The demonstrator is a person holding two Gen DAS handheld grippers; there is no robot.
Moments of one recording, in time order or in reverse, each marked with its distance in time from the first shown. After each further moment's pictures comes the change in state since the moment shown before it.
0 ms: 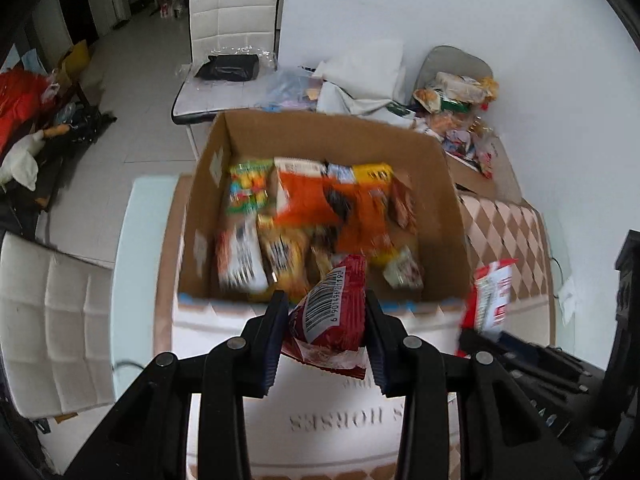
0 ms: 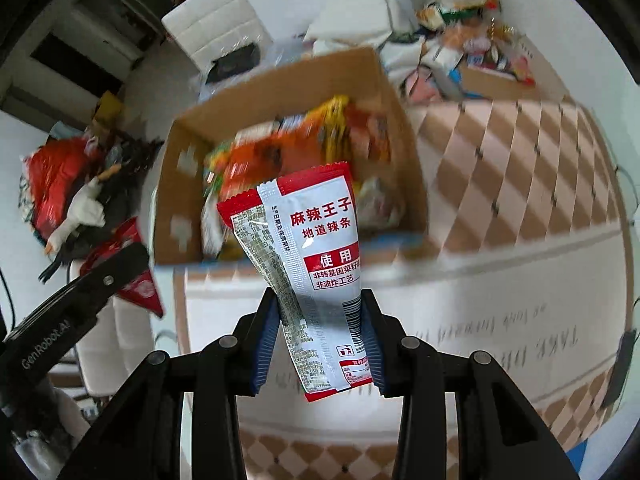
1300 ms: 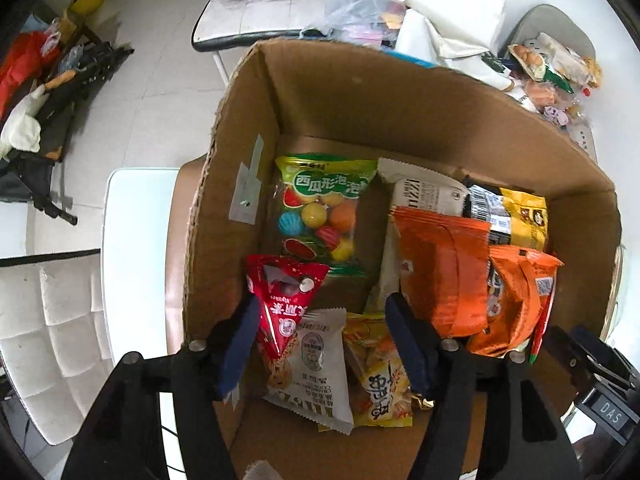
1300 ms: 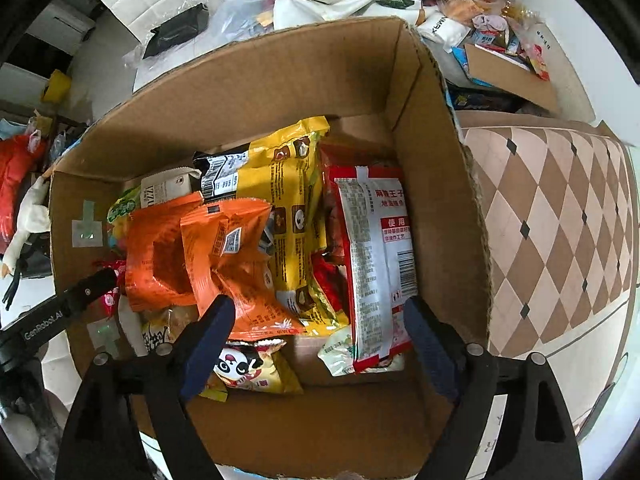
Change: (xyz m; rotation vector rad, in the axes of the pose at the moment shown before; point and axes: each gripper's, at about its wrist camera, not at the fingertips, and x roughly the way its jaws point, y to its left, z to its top) left arm 0.170 0.073 0.097 -0.090 0.310 0.129; right arm 0.173 -0.004 0.144 0.019 0.195 -0.142
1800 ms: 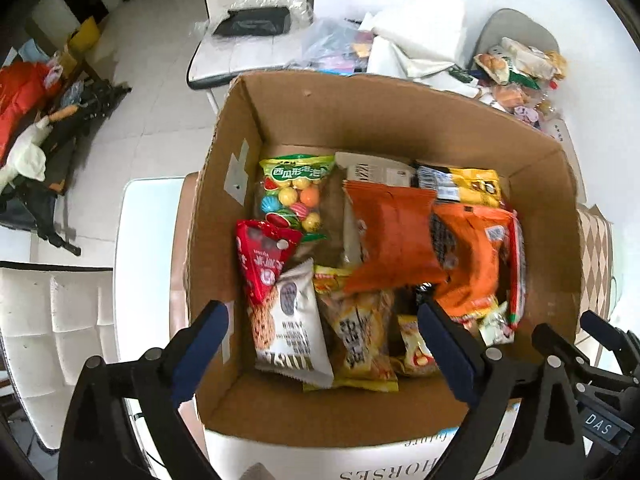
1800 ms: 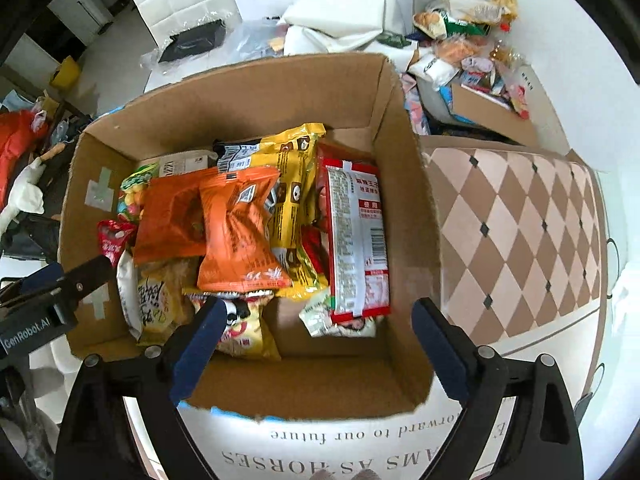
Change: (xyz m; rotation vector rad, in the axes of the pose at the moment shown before) left arm -0.039 -0.015 -0.054 0.073 -0.152 0.002; right arm -0.047 0.005 -0.057 -0.091 -0.135 -0.079
